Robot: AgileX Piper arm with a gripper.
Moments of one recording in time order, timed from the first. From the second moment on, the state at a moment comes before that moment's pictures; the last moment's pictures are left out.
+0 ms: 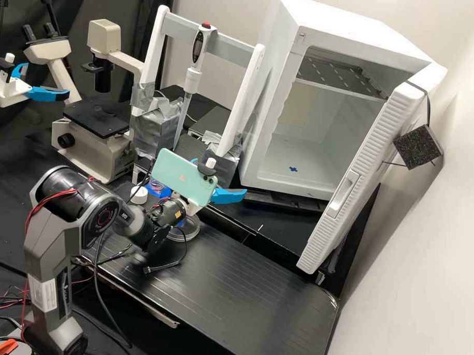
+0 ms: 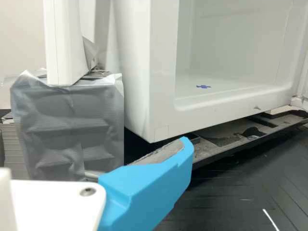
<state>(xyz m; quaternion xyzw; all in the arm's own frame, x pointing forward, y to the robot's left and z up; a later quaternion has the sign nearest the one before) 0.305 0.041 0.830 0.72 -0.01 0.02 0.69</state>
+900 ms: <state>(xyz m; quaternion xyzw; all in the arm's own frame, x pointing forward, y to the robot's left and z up) 0.189 0.071 0.800 0.70 0.13 0.11 0.69</state>
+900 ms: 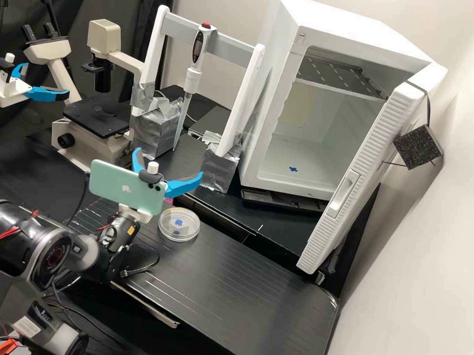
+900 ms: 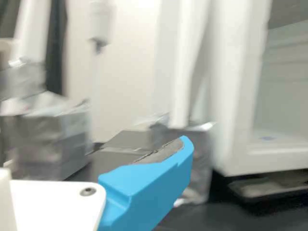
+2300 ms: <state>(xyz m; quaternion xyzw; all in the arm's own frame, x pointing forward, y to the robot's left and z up) 0.176 0.050 0.765 0.68 0.17 0.02 0.72</state>
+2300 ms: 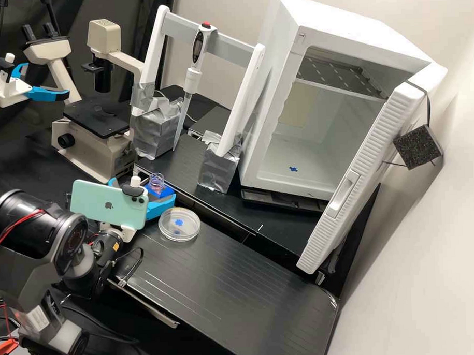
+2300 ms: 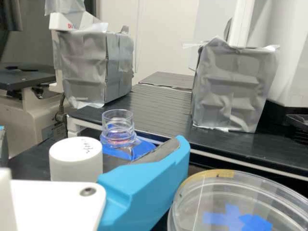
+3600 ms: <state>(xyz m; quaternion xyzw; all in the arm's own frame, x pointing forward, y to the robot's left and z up) 0.172 0.057 0.760 0.67 0.19 0.03 0.71</state>
